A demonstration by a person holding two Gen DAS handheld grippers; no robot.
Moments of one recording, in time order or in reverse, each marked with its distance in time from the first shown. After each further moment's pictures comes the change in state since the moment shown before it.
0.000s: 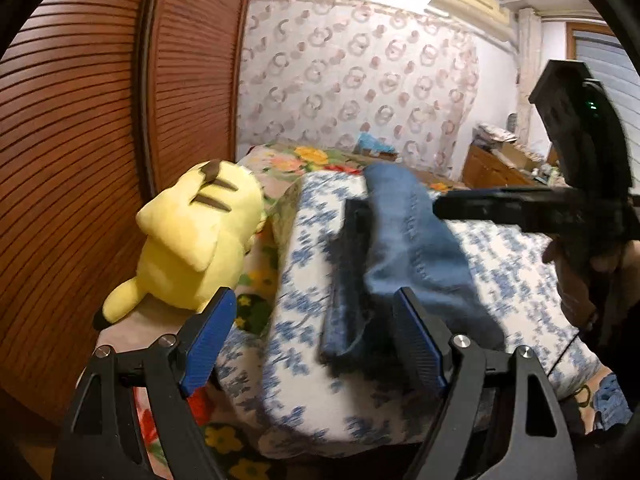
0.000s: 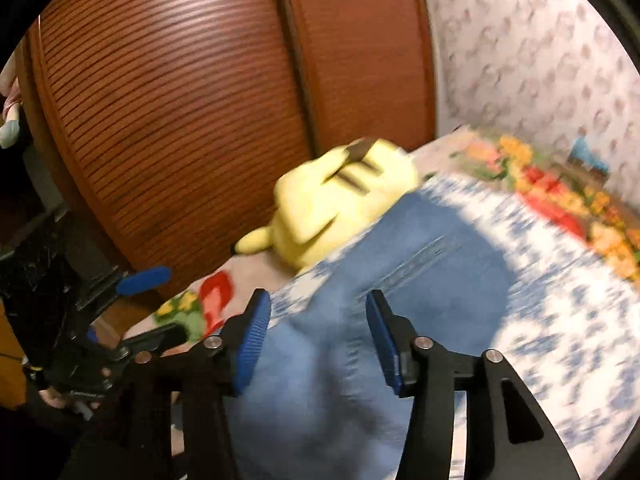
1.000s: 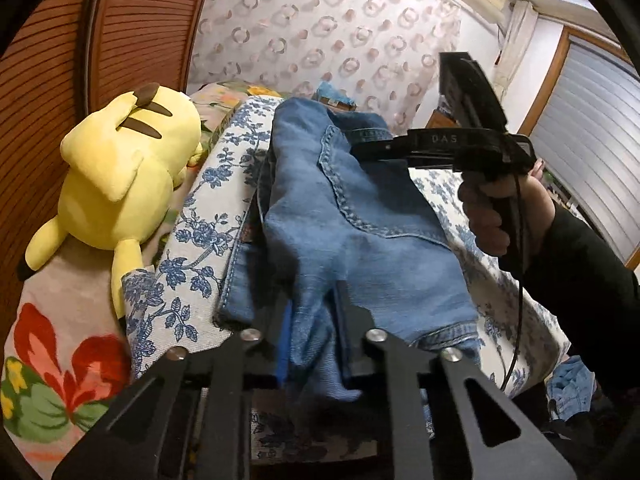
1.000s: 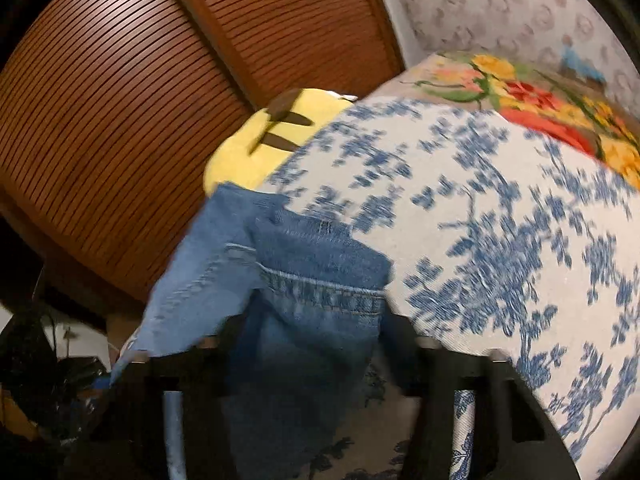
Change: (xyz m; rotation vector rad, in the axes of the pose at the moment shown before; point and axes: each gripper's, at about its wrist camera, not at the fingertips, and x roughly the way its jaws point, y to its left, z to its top) left arm 0.062 -0.024 -0.032 -0.094 0.198 -0.196; right arm 0.130 -0.134 0.007 0.213 0.157 0.105
